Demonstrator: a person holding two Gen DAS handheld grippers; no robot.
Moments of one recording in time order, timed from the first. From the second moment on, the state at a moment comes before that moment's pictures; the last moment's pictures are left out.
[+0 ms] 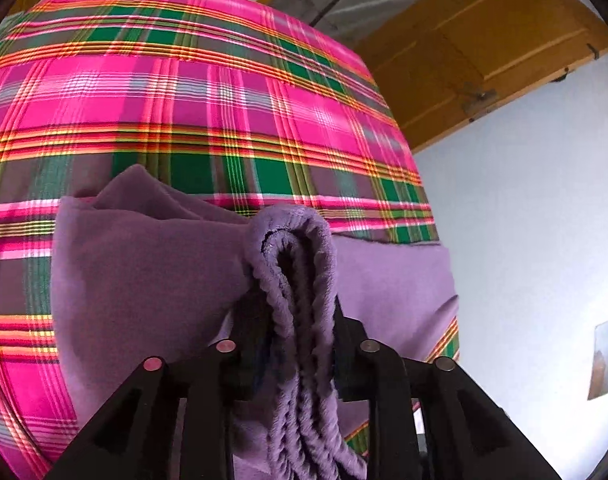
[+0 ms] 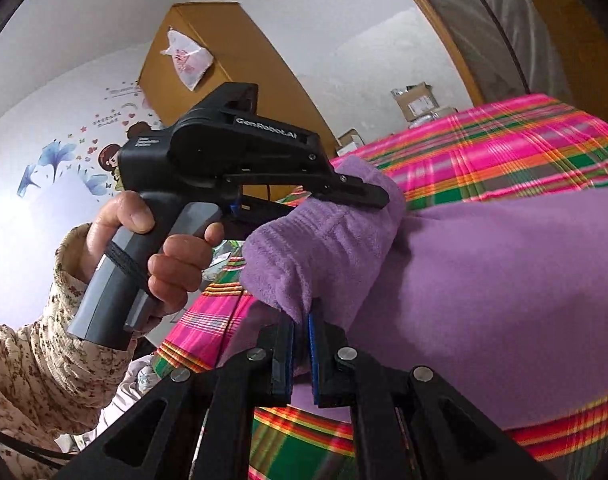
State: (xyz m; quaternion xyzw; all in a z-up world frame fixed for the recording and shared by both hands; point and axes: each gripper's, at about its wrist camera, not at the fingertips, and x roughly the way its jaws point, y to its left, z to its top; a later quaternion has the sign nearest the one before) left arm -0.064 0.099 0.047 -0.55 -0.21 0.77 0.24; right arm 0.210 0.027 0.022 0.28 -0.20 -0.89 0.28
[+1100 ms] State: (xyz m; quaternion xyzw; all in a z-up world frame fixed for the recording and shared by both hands) left arm 0.044 -0.015 0.014 -0.51 -0.29 0.79 0.16; right arm 0.190 0.080 0.002 0.35 -0.26 -0.87 0.24
